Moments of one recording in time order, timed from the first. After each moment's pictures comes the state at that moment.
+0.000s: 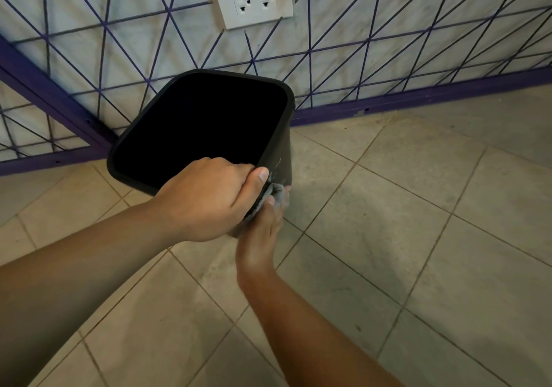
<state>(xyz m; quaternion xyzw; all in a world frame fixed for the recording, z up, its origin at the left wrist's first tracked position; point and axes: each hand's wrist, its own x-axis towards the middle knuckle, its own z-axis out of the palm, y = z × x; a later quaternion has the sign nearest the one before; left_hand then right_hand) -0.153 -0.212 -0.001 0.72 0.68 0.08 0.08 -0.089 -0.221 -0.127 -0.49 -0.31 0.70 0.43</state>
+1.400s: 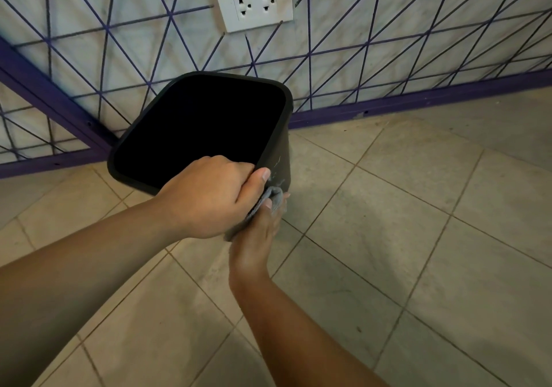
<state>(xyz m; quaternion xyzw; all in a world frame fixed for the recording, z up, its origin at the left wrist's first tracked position) -0.155 -0.208 0.000 0.72 0.68 0.08 0.10 -0.097 -0.225 -0.132 -0.48 -0.27 0.71 0.45</state>
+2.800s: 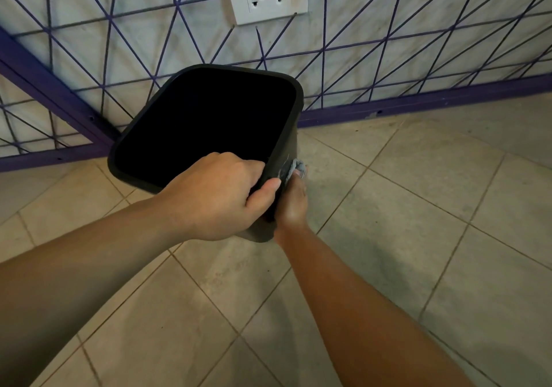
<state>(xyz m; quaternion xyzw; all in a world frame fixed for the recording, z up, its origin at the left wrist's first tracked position) -0.162 -0.201 -0.001 0.73 0.68 0.04 0.08 -0.112 -0.132 -0.212 -0.50 -0.29 0.72 0.39</state>
